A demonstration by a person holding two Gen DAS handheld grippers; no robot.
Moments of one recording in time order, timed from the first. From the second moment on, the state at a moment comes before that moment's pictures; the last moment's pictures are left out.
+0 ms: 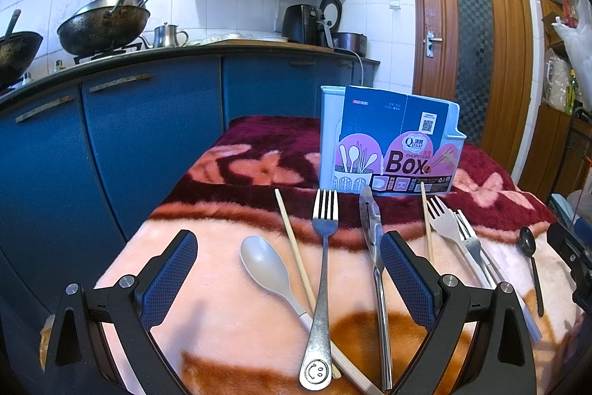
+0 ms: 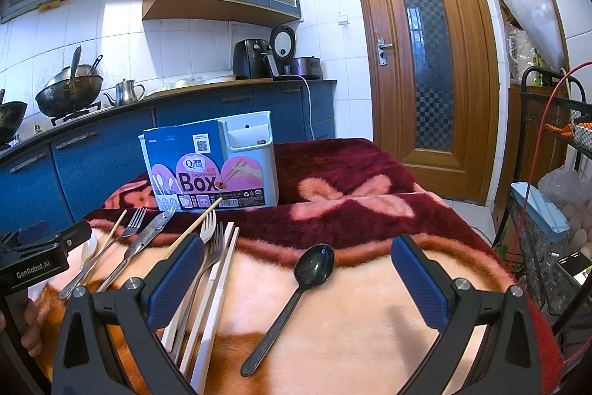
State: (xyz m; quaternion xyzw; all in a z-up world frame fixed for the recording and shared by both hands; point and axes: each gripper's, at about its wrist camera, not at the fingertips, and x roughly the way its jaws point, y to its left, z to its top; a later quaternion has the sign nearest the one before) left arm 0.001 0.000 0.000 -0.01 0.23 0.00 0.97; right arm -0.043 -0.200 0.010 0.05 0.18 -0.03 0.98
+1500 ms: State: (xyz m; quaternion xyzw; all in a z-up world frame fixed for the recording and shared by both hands) left arm 0.082 0.070 -0.016 -0.11 0.48 -0.06 0.87; right arm 0.045 -0.240 0.001 0.10 0.48 0.04 0.87
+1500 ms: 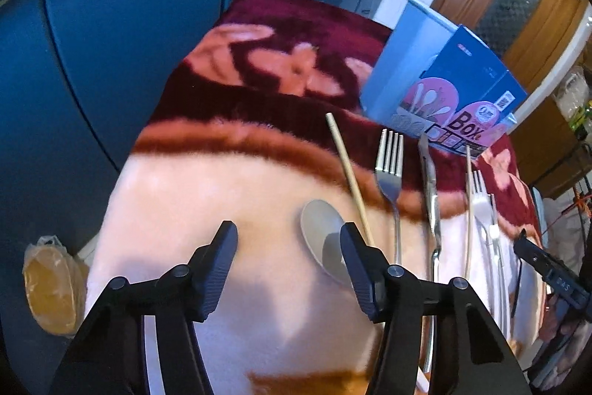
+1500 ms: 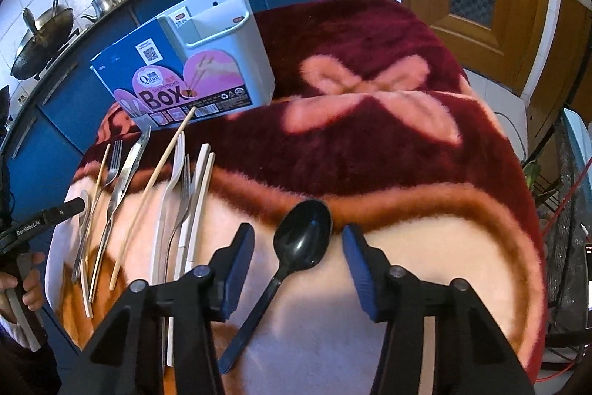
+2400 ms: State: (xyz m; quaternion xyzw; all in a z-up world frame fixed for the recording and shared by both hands) left arm 0.068 0.058 0.032 -0.14 0.40 -0.14 0.90; right arm 0.046 -0.234 0.022 0.13 0.45 0.10 0.88
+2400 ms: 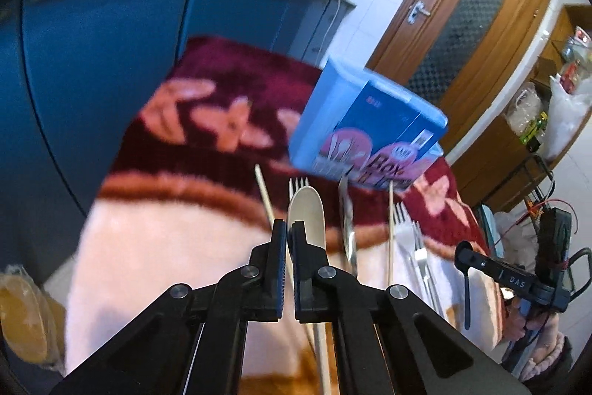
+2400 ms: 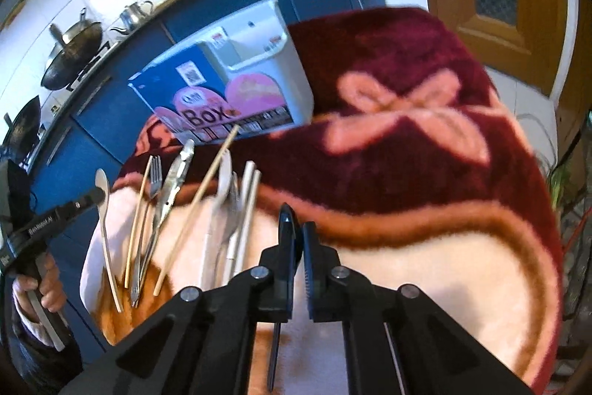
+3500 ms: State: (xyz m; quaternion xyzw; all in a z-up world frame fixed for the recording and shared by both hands) left arm 0.120 0.013 0.188 -0.09 0.08 -0.06 0.99; right arm 0.018 -0.224 0.091 0.07 0.19 0.06 0.98
